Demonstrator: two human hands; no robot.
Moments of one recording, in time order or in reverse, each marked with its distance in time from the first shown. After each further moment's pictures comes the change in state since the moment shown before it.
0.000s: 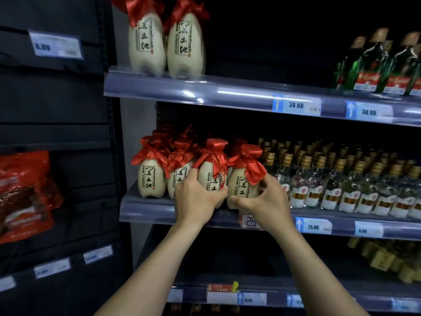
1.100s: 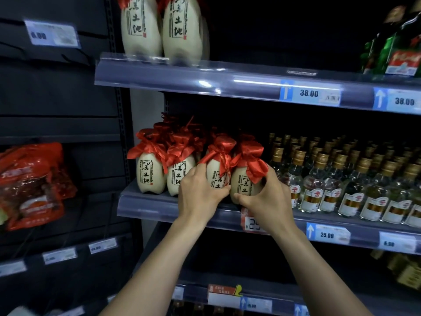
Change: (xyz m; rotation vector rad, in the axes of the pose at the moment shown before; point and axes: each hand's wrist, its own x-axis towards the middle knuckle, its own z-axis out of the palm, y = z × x) left_hand 0.009 -0.004 0.025 0.189 0.000 0.091; right_hand 0.017 0.019 0.011 -0.013 -0.019 -0.102
